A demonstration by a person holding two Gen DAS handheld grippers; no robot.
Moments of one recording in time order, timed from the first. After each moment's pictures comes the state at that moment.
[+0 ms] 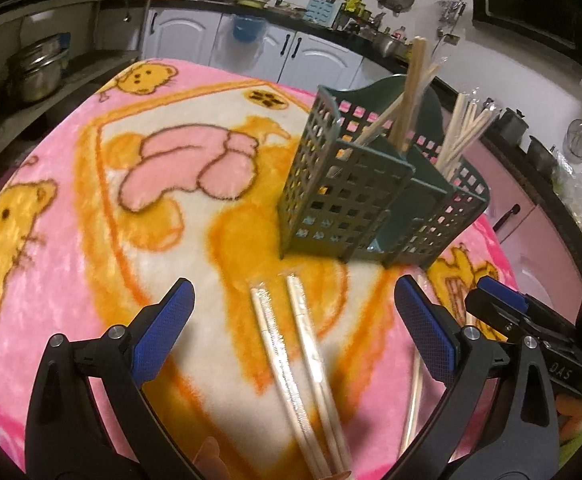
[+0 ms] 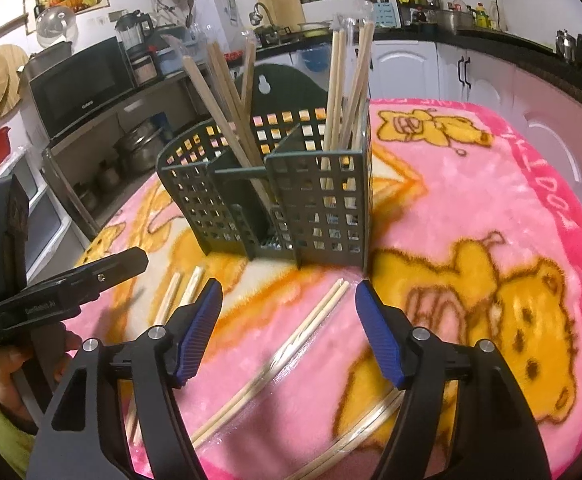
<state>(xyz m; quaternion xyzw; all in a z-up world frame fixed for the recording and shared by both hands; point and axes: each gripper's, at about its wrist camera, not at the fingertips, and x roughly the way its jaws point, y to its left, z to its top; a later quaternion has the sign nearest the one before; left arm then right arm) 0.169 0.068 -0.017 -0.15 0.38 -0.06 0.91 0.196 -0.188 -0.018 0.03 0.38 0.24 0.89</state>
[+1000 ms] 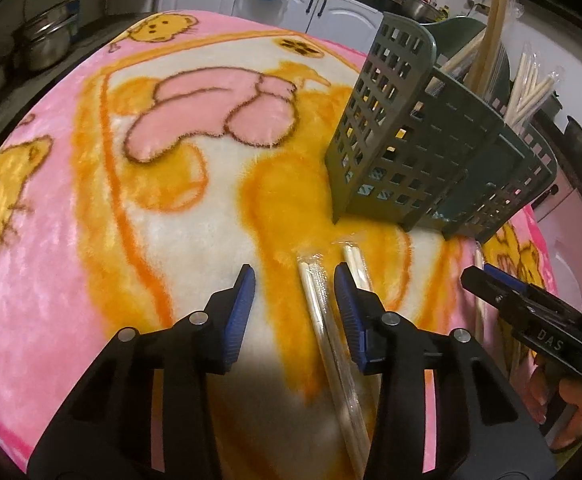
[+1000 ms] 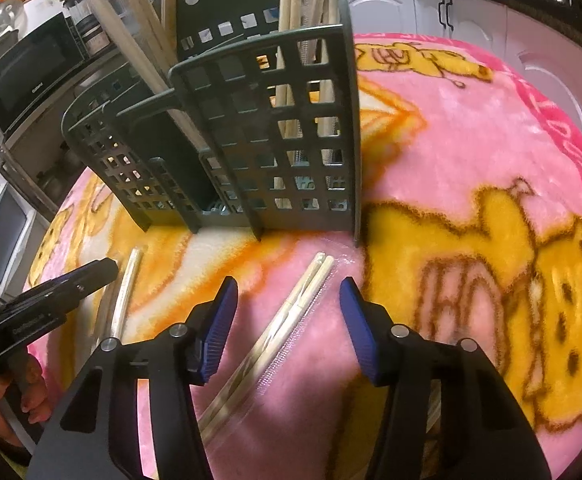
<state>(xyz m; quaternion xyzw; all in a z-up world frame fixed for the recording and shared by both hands) 0.195 0.079 -0.058 -0.14 0.45 -0.03 0.88 0.239 -0.167 -0.067 0.03 0.46 0.19 0.87</state>
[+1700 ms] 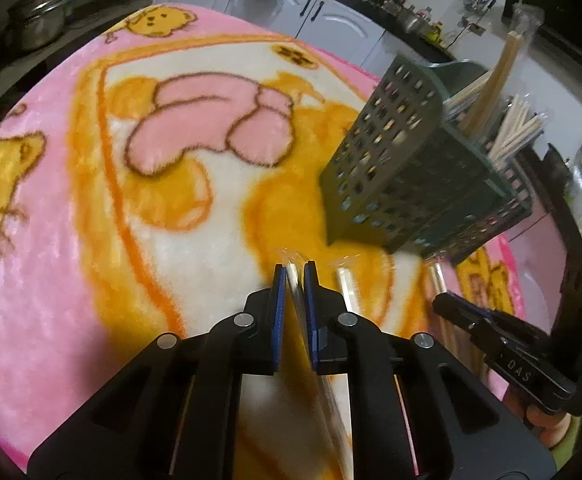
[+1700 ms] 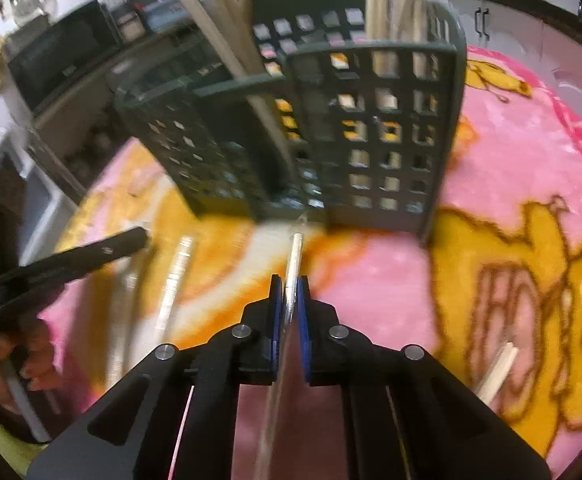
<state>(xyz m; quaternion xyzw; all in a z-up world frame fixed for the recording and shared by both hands) 0.199 0.103 -0.043 -0.20 0.44 -0.07 0.88 0.224 -0.136 -0.050 0.03 0.45 0.26 0.85</state>
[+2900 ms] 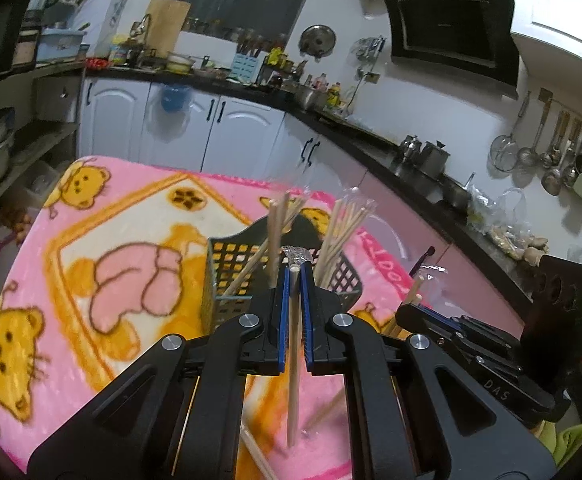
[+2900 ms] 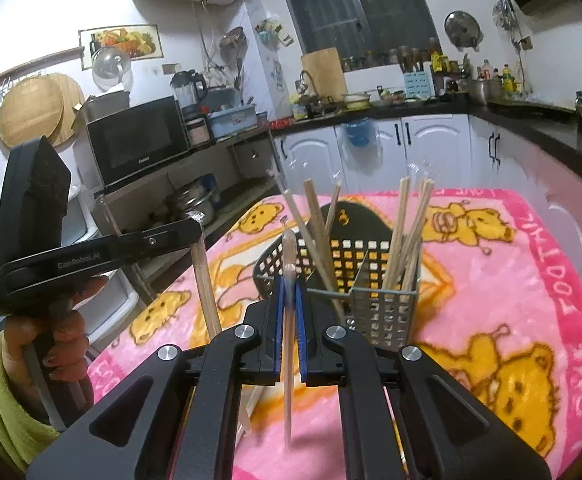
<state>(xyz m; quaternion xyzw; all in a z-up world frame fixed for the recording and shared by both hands) 0.159 0.055 0.108 -0.13 0.27 -0.18 0.94 0.161 -0.179 0.080 0.04 0.24 0.30 0.92</state>
